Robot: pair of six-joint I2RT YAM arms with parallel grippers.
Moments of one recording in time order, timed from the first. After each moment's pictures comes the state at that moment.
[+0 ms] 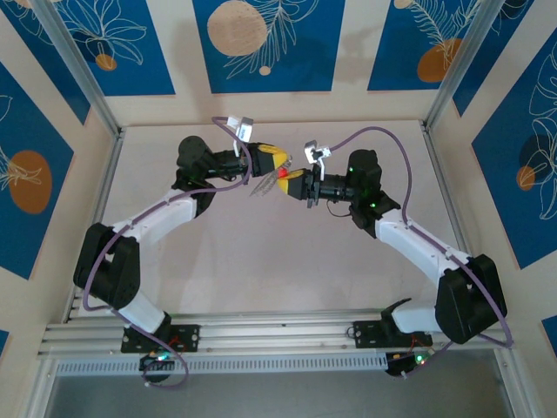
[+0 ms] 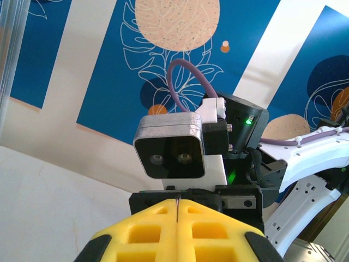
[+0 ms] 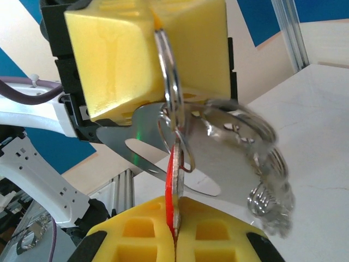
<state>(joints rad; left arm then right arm) -0.48 1.59 1.12 0.82 1.04 -0.71 0.46 1.31 0.90 0.34 -0.91 0.45</state>
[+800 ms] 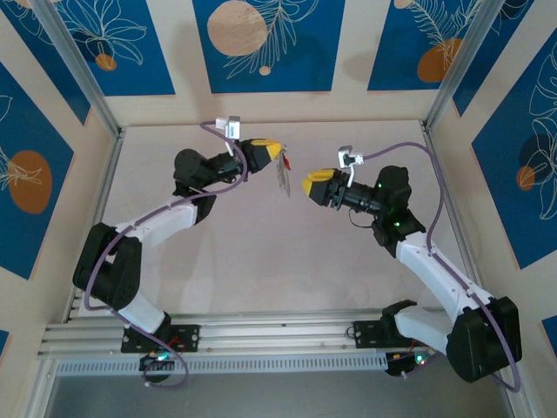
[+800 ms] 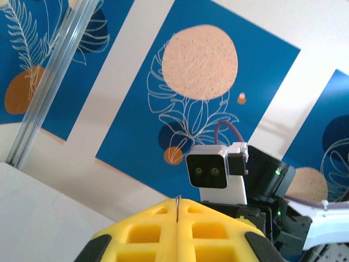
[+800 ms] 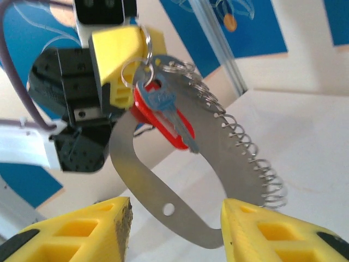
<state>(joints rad) -0.48 1.59 1.03 1.06 0.82 -0.89 0.33 1.08 0.74 0.34 -0.77 0.53</state>
